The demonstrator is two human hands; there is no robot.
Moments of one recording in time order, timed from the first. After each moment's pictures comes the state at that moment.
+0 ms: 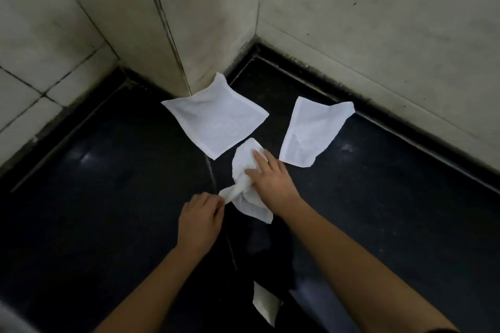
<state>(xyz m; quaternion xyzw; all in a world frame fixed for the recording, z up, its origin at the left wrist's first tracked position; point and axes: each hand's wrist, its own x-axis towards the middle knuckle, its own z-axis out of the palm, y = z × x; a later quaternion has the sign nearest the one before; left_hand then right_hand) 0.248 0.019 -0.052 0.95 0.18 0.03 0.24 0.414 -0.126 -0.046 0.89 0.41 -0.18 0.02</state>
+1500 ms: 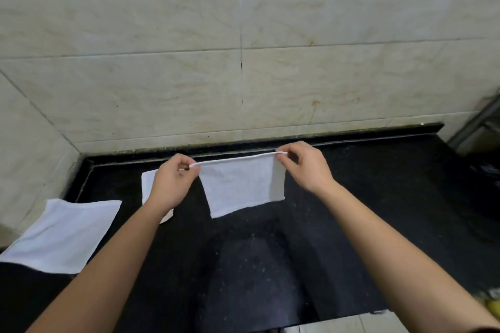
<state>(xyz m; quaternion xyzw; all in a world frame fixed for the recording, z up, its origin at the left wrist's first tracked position) 0.430 -0.208 0.143 0.87 0.00 -0.02 0.49 0.396 -0.523 0.143 0.93 -0.01 0.12 -0.34</state>
